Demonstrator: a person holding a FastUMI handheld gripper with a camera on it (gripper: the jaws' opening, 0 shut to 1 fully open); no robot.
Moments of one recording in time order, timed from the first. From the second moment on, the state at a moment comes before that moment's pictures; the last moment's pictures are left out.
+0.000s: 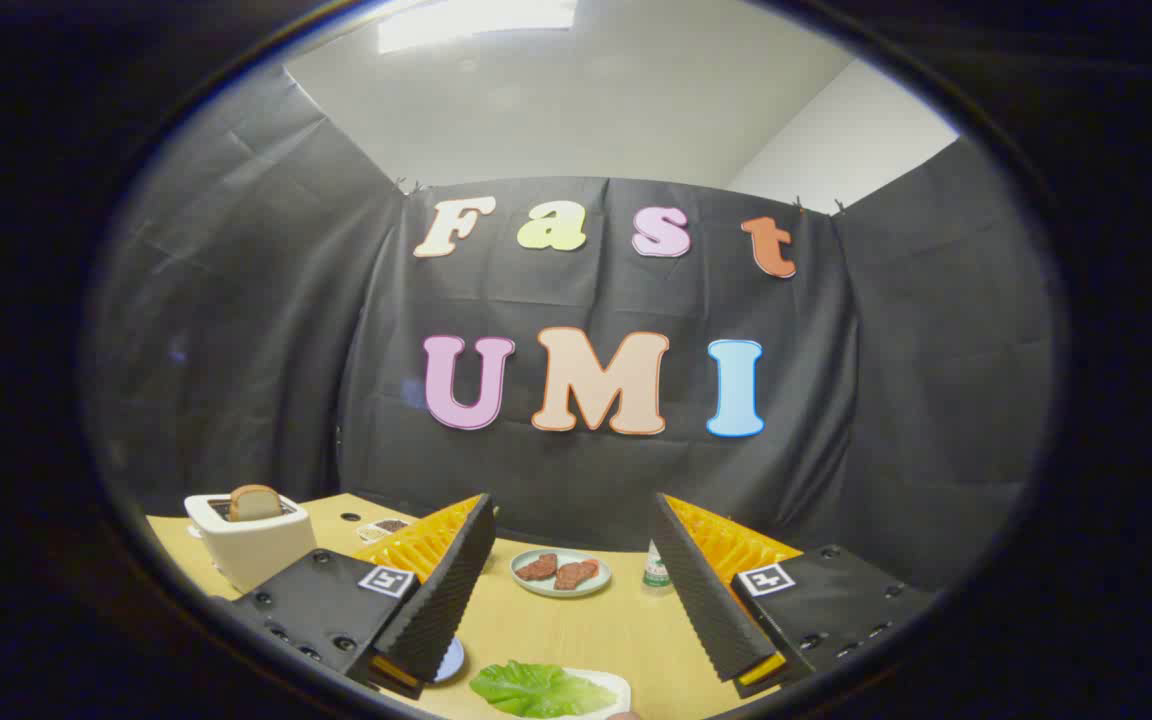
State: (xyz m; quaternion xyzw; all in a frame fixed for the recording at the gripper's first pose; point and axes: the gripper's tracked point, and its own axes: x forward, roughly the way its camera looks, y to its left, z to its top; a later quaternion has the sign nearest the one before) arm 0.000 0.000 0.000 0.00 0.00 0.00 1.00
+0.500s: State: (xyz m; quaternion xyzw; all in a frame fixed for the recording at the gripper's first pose) arm 0.012 0.004 -0.006 0.00 0.01 0.01 1.00
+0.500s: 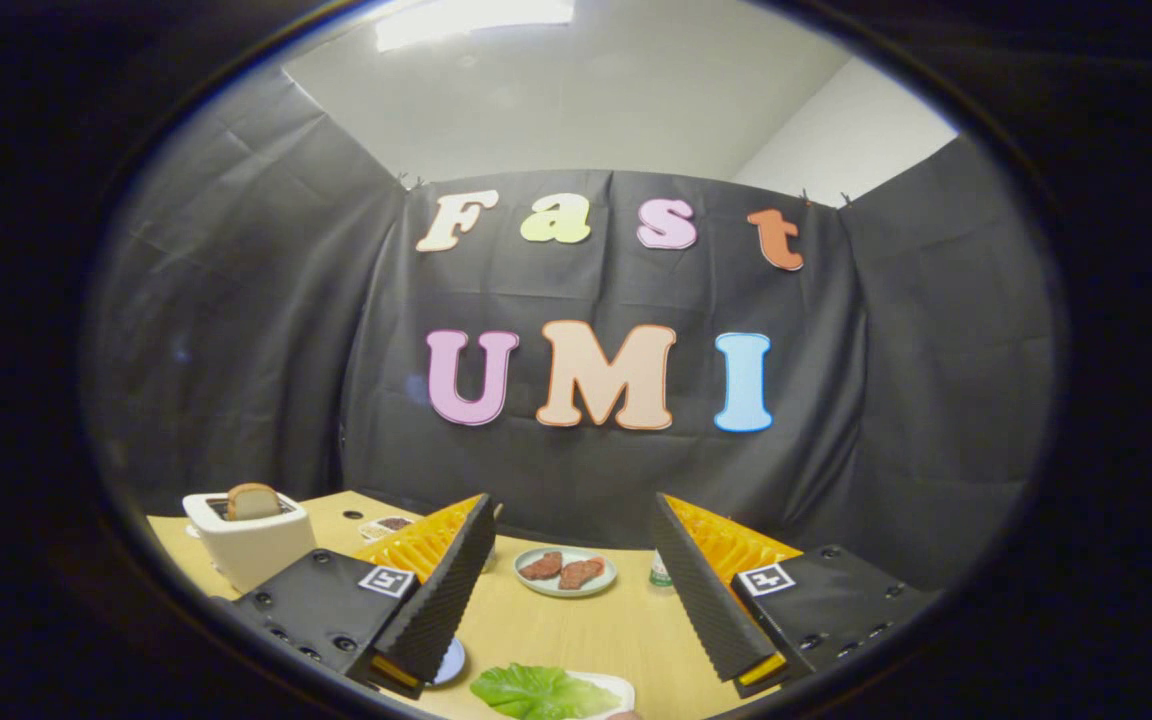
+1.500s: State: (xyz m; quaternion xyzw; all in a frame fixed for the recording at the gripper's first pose) arm 0.014 -0.012 -0.020 0.00 0.02 0.01 1.00
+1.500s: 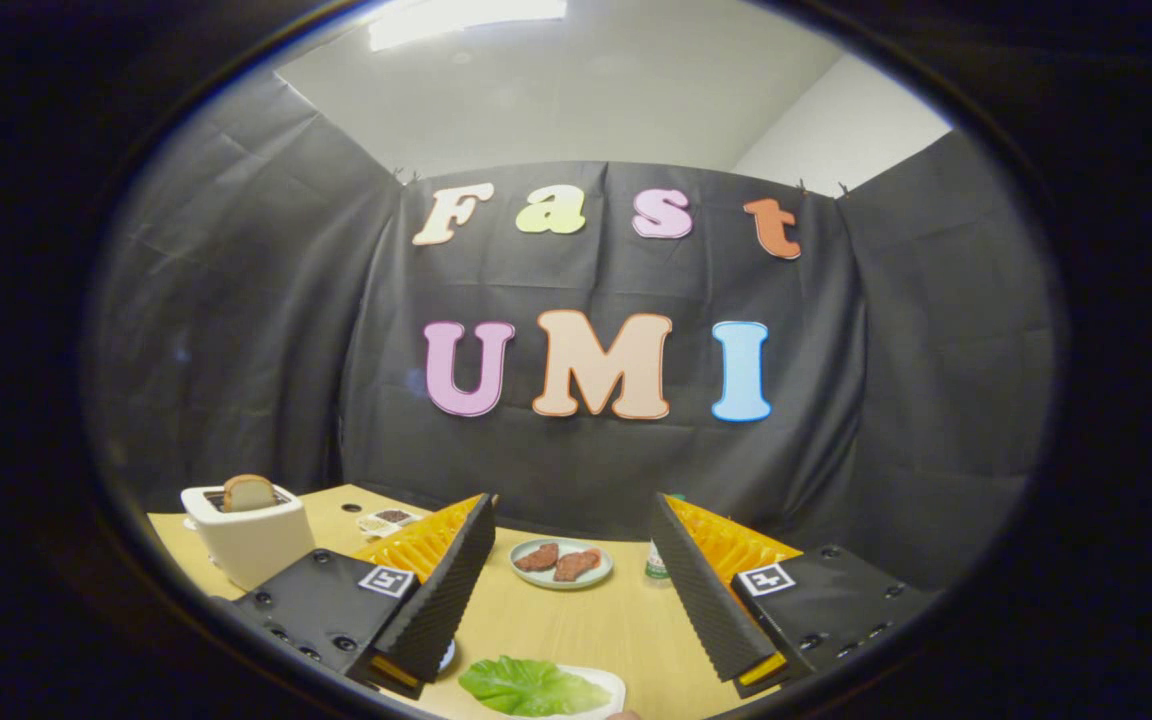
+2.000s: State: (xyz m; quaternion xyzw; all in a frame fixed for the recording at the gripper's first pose) arm 0.028 0.007 -0.078 -0.05 0.11 0.12 0.99
